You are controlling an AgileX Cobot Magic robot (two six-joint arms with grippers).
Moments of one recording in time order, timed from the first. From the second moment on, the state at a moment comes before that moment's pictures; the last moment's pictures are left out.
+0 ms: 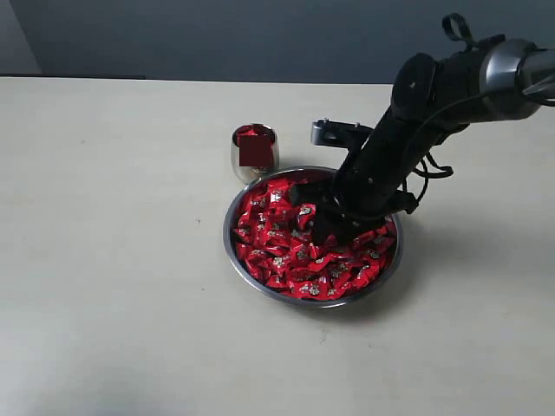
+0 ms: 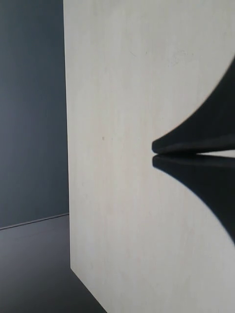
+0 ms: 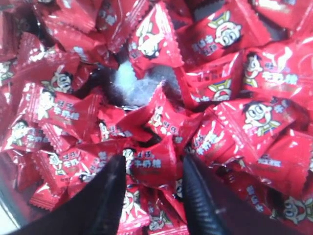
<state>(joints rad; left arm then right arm) 0.21 0.00 0.00 0.06 0.29 -0.02 0.55 2.00 -1.23 0.50 0.81 -0.18</state>
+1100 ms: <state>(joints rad) 0.21 0.00 0.00 0.06 0.29 -0.02 0.55 1.94 -1.23 0.52 0.77 -0.22</state>
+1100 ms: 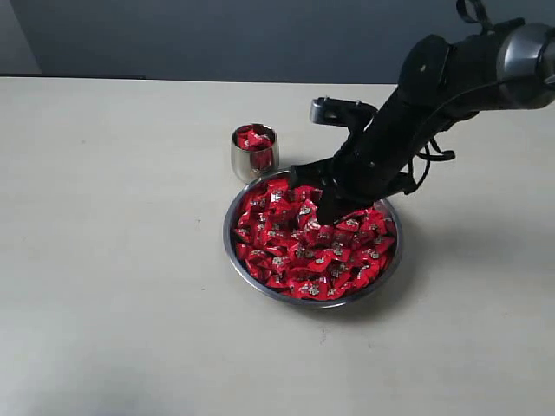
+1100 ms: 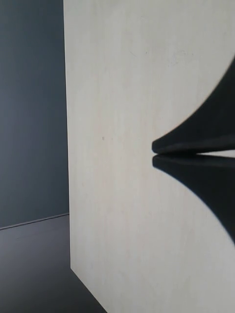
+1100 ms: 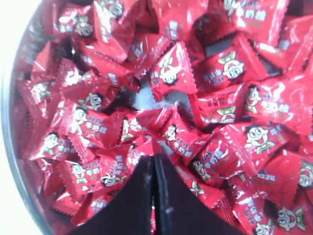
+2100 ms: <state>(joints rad) 0.21 0.00 0.00 0.06 0.29 -0.02 0.55 2.13 -1.77 0.55 0.78 -0.21</state>
